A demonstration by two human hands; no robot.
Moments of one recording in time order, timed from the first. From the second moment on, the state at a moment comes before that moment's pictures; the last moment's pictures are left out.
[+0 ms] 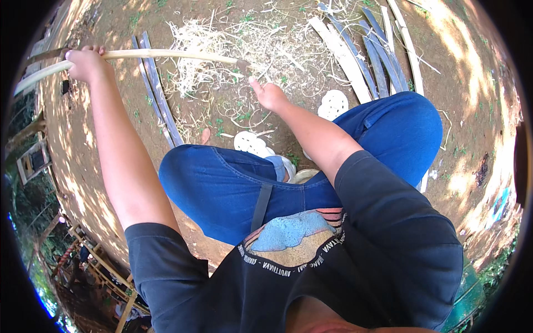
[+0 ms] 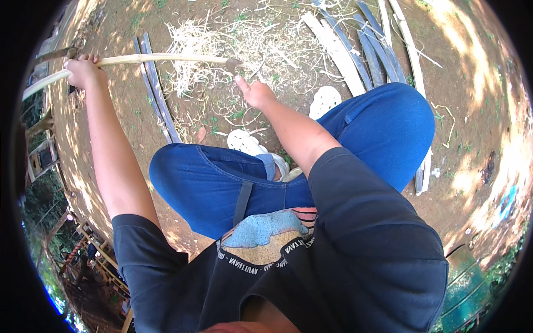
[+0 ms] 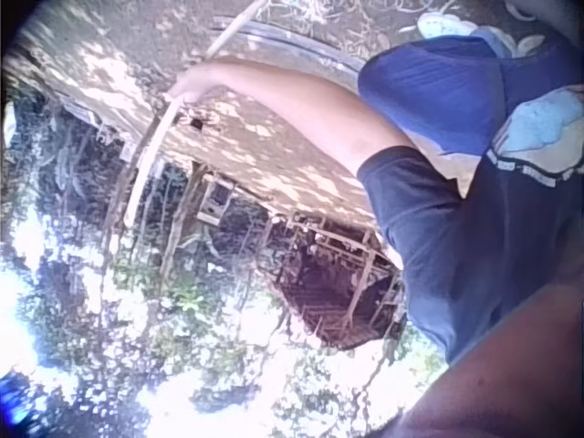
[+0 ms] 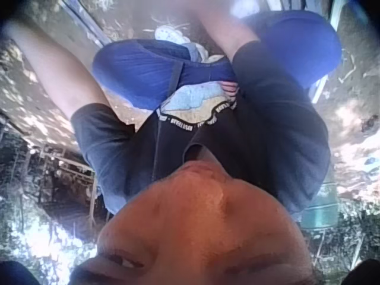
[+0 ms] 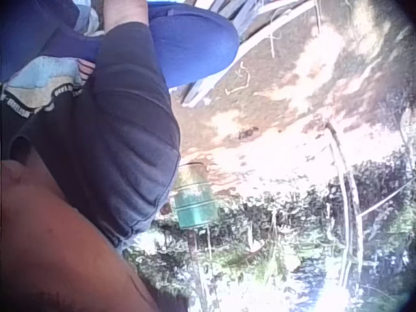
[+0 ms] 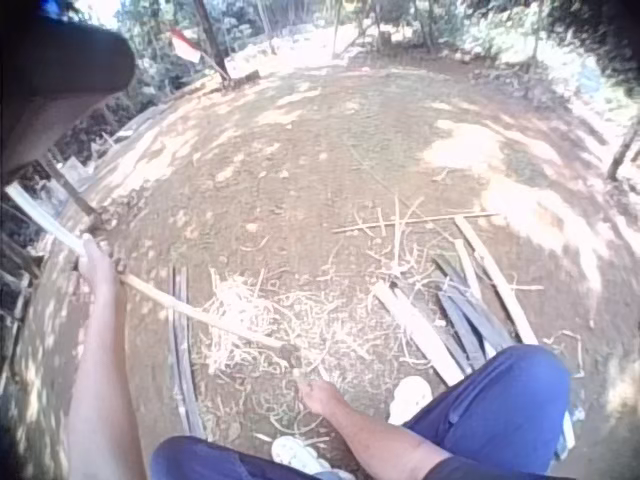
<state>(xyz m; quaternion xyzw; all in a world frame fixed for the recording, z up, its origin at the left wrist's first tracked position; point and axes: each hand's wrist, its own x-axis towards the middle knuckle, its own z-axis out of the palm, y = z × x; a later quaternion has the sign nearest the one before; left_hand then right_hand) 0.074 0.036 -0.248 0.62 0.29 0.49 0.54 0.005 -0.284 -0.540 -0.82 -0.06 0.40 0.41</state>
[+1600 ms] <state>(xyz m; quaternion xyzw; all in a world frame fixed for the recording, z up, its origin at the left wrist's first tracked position) 0.062 -0.023 -0.370 0.55 0.22 0.36 0.72 0.023 -0.272 -0.514 -0.74 0.03 0.46 0.49</state>
